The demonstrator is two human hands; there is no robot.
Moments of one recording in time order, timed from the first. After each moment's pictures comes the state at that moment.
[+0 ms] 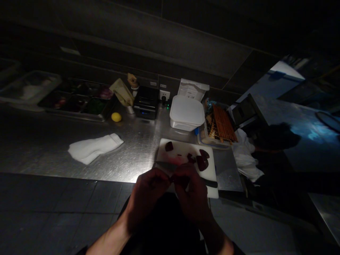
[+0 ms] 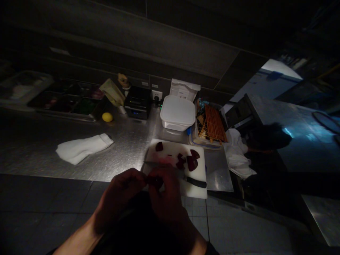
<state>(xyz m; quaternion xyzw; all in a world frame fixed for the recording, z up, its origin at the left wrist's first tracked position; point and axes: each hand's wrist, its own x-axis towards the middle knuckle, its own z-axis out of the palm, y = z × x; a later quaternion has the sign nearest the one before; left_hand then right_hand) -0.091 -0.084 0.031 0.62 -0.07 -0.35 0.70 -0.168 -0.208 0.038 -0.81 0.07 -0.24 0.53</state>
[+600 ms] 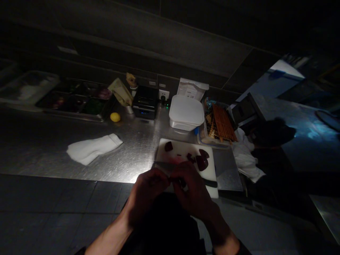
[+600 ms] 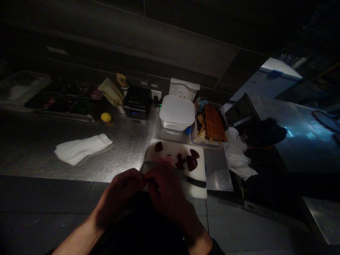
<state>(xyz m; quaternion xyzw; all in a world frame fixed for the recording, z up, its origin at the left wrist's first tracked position) -0.086 -0.085 0.027 0.63 -0.08 -0.35 0.69 -0.163 -0.228 0.051 -0.90 -0.06 -0.18 0.38</state>
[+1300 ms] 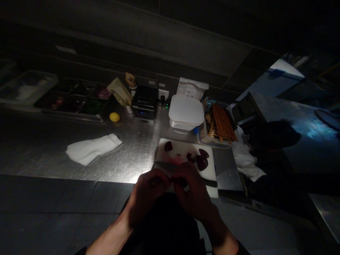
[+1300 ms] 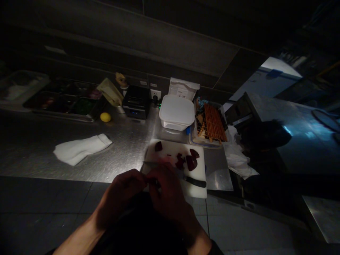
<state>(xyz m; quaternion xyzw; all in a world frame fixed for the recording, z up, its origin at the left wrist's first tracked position) -0.087 -0.087 0.022 0.59 -0.06 -0.38 0.71 -0.166 -0.225 0.047 -0.89 -0.01 -0.19 0.41</state>
